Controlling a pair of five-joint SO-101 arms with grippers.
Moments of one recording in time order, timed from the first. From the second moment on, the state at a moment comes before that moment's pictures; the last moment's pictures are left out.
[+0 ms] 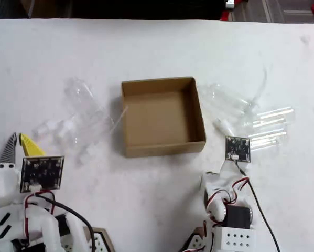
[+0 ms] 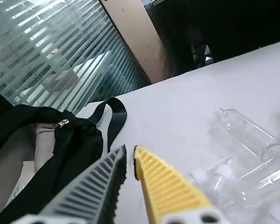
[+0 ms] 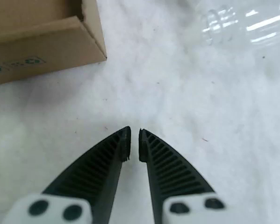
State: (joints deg) left arm -26.9 -104.9 58.3 69.6 -26.4; right arm 1.2 -103.3 96.4 72.3 -0.6
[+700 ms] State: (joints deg) left arm -25.3 -75.6 48.1 71.3 -26.4; right arm 1.2 -103.3 96.4 57.1 -0.6
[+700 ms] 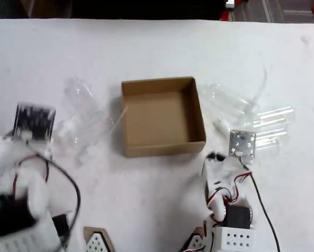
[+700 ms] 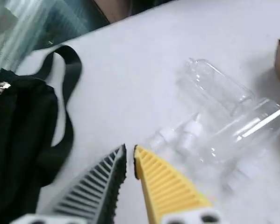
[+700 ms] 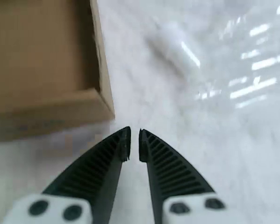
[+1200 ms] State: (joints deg) left arm -7.5 -40.6 36.8 69.1 -10.2; right arm 1.2 -103.3 96.4 40.6 -0.6
